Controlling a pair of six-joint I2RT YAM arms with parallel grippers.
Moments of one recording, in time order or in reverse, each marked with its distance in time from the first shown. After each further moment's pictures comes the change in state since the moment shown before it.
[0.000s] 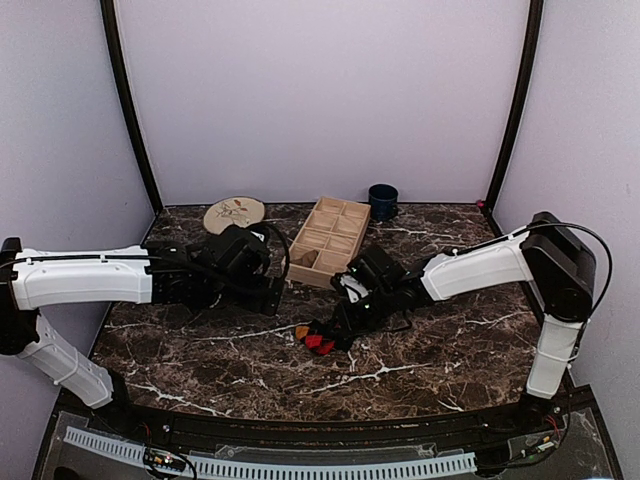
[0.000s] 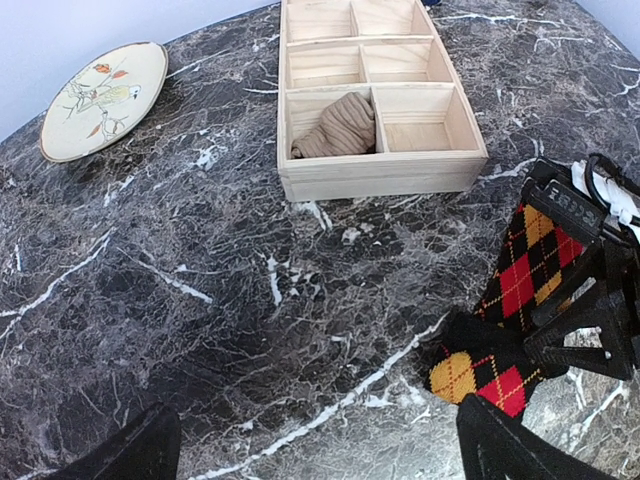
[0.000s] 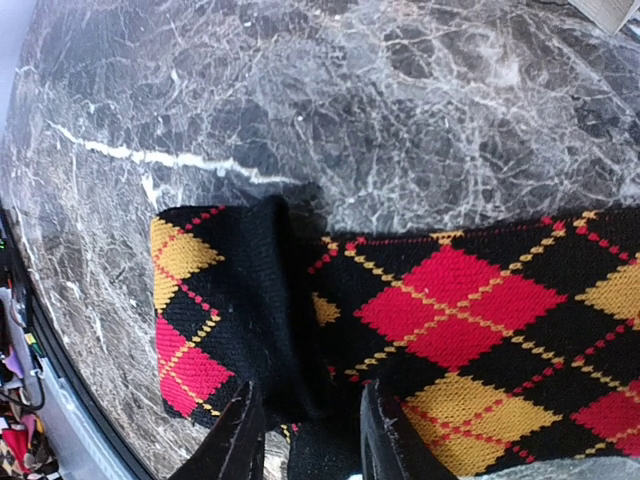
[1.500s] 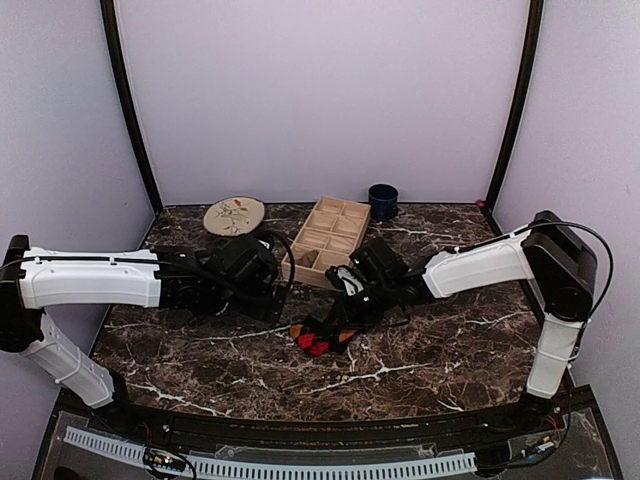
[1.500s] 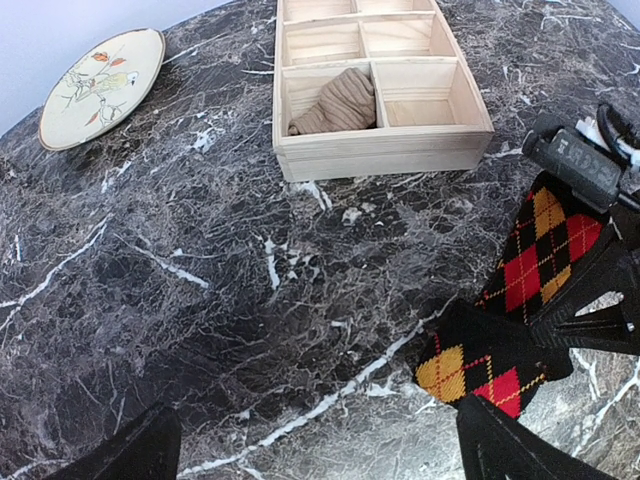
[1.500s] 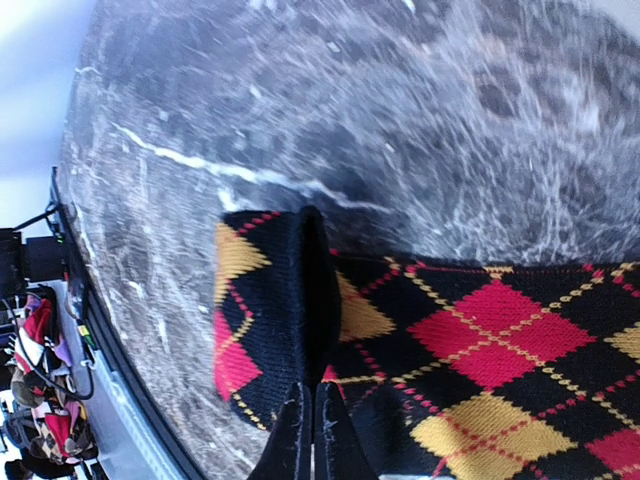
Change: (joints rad) left arm -0.030 0.036 0.001 -0.022 -0.026 -0.026; right arm -0.021 0.006 -0.003 0.099 -0.135 0.045
